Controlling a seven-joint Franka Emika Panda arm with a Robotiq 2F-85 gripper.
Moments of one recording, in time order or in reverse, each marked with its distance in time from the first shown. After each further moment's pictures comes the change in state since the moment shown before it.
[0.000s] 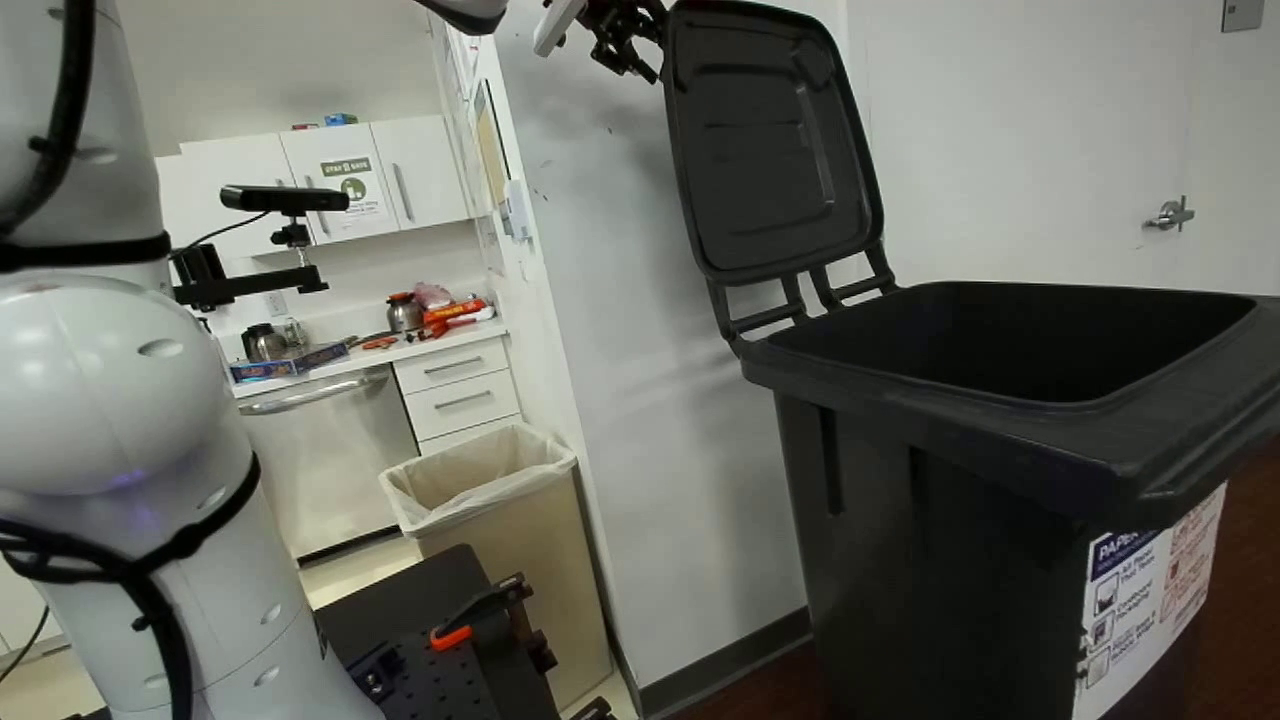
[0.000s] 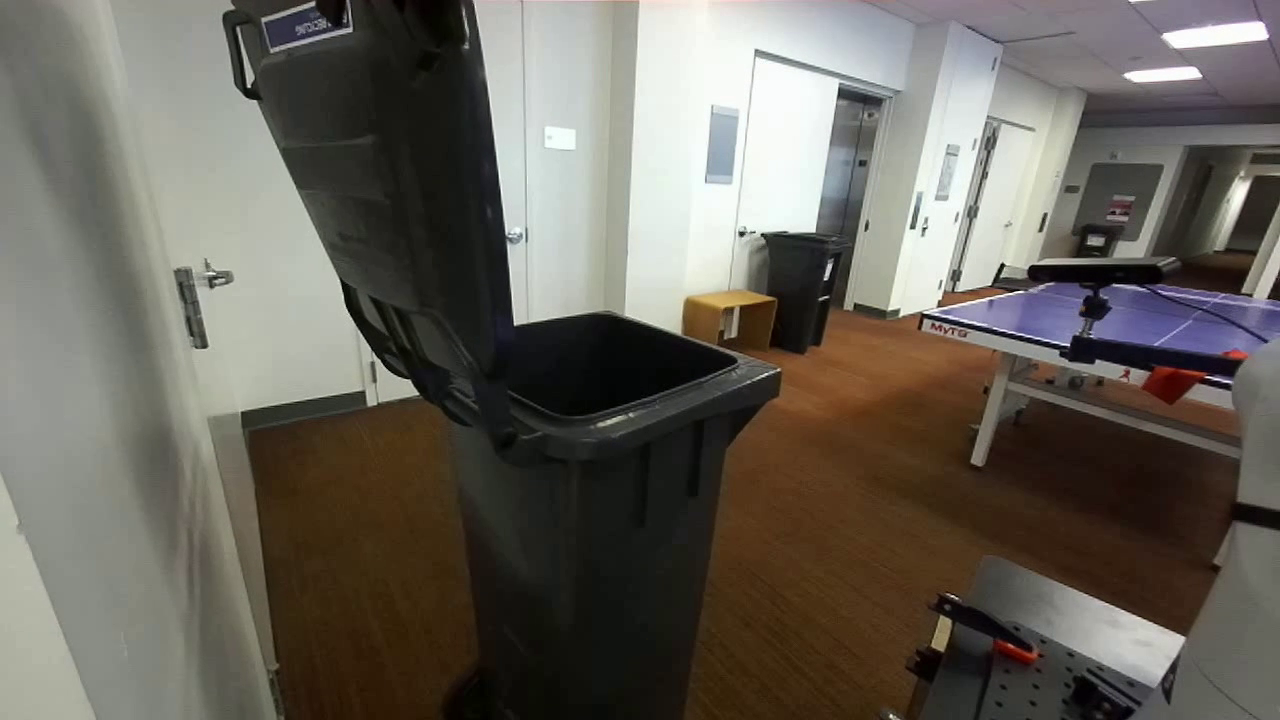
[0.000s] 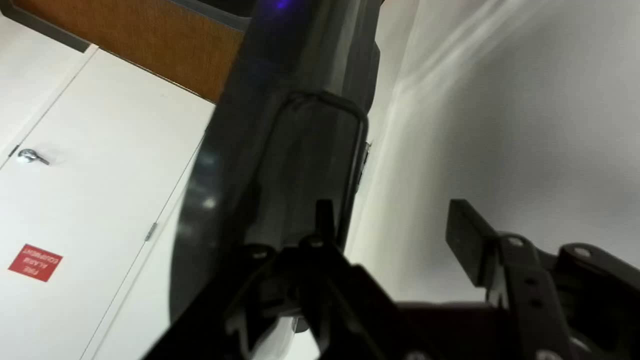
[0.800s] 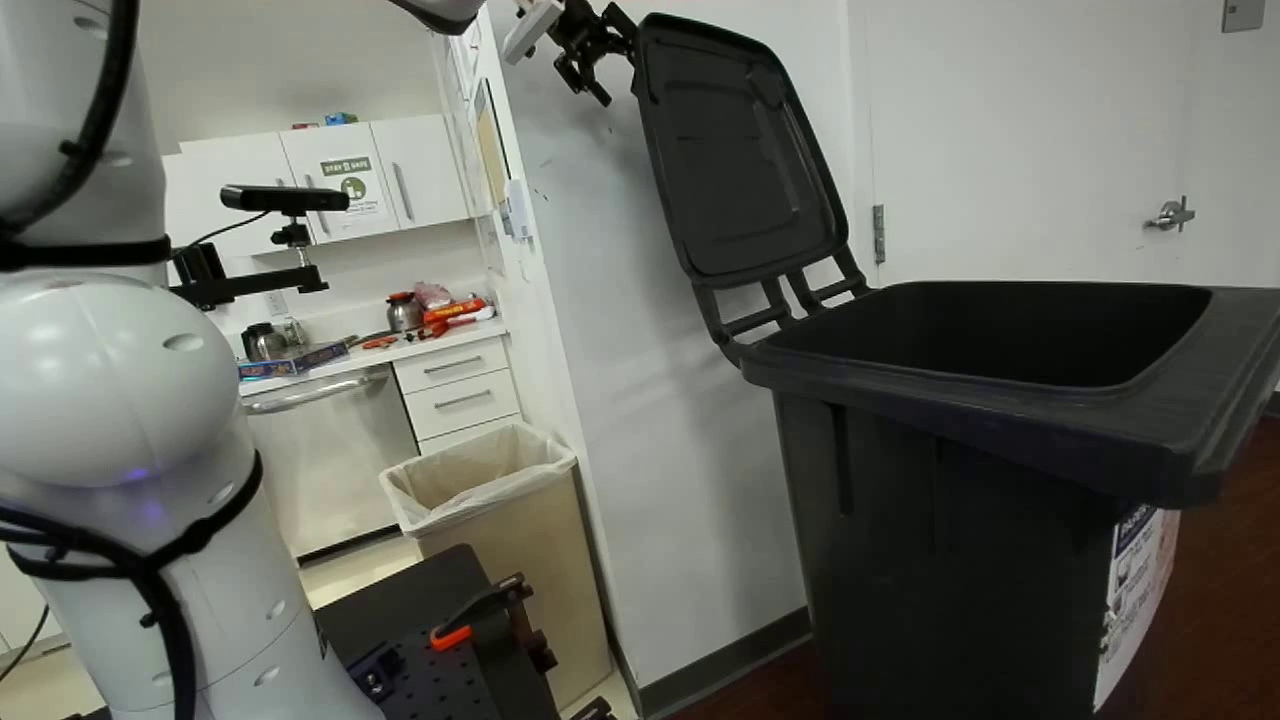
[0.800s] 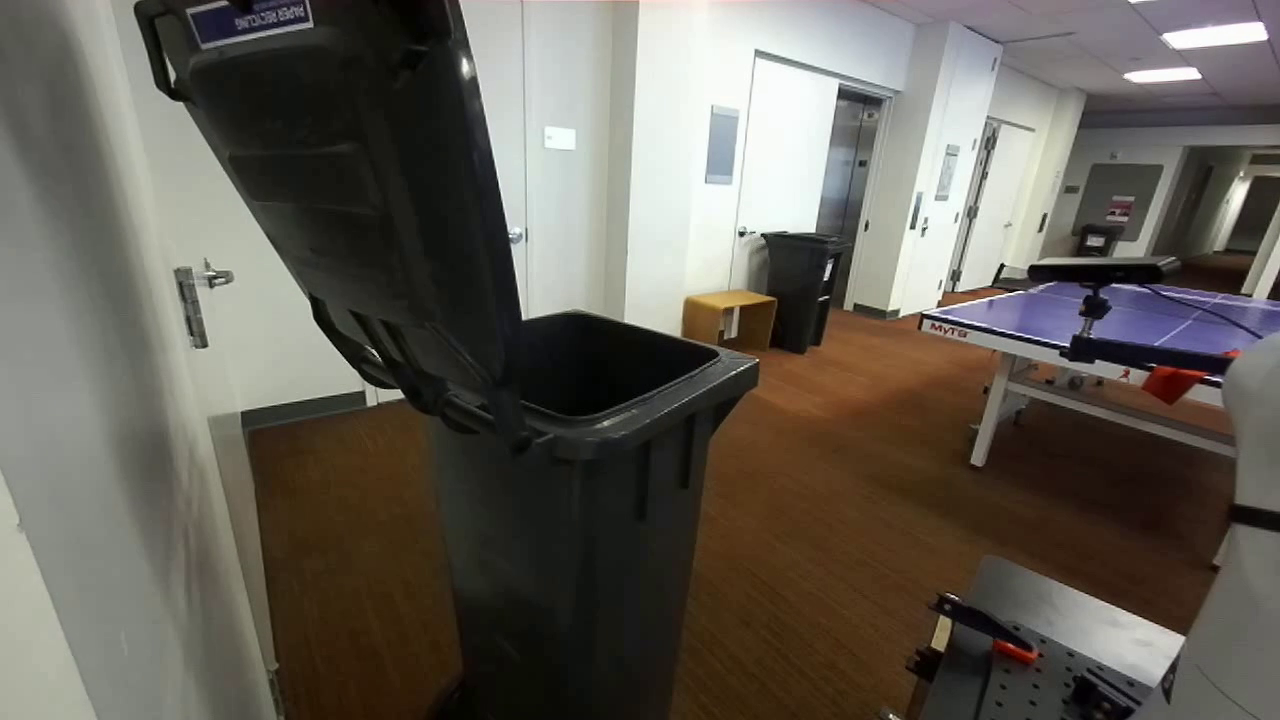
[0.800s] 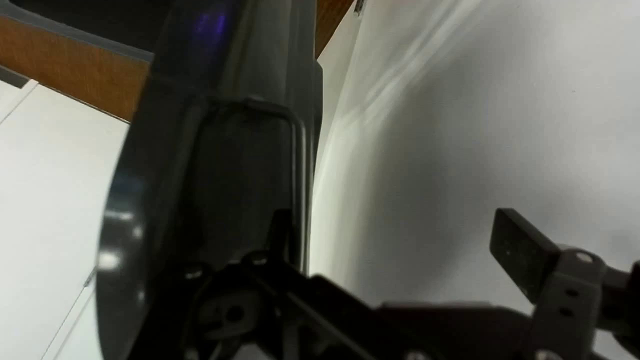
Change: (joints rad) arm 0.071 0.028 0.014 0.051 0.117 -0.100 -0.025
